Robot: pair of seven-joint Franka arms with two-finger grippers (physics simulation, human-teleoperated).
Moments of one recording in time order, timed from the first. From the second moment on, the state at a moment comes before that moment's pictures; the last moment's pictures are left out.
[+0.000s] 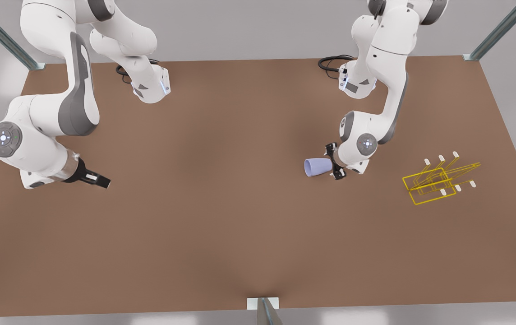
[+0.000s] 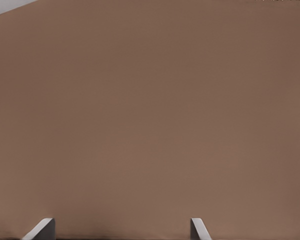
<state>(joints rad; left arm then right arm) -0.52 0.30 0.13 -2.27 -0.33 2.40 -1.96 -0.01 0.22 0.05 -1.52 -0.01 1.65 0.37</state>
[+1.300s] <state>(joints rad) -0.58 0.37 0.13 -2.13 -0.36 2.43 -2.19 -0.01 0.22 0.05 -1.52 -0.01 1.62 -0.01</state>
